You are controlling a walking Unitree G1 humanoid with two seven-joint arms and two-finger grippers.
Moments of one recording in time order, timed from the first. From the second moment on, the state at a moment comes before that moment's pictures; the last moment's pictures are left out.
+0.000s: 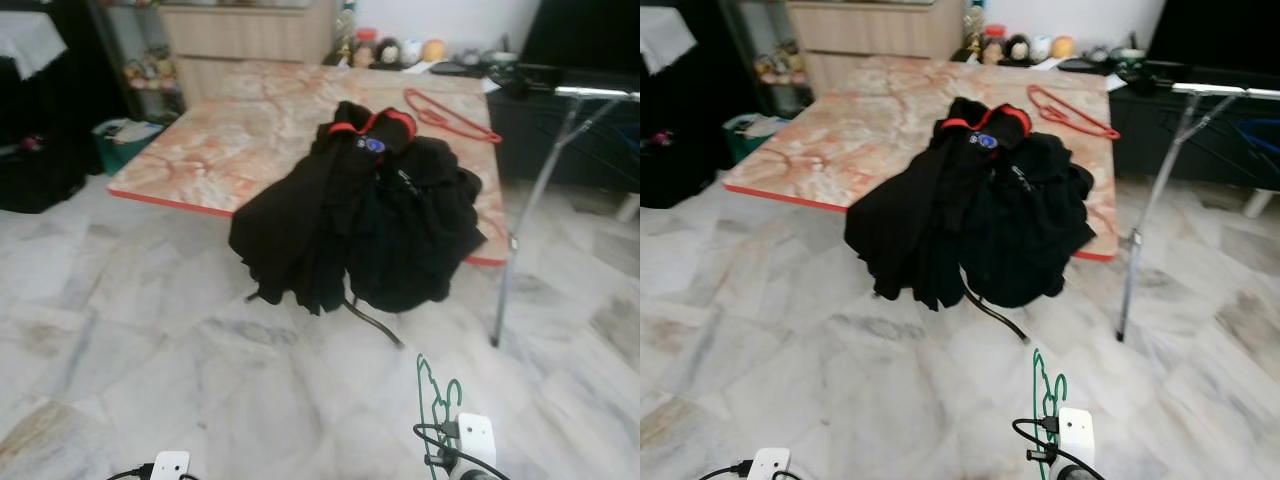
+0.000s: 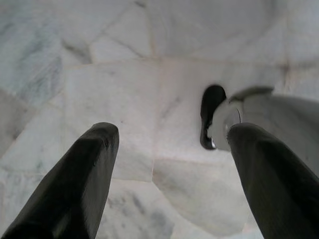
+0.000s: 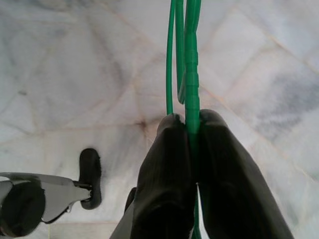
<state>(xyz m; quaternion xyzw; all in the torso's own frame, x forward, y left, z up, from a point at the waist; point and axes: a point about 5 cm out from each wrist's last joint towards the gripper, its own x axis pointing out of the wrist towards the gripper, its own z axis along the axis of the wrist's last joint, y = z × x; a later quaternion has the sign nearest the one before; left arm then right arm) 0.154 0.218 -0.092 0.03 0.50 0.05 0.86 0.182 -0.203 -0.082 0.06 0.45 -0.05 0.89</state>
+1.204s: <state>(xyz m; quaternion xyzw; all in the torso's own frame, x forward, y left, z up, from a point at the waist) 0.147 0.219 -0.094 -0.01 0.50 0.08 0.86 0.187 -0.197 -0.081 0.04 0.45 -0.02 0.89</state>
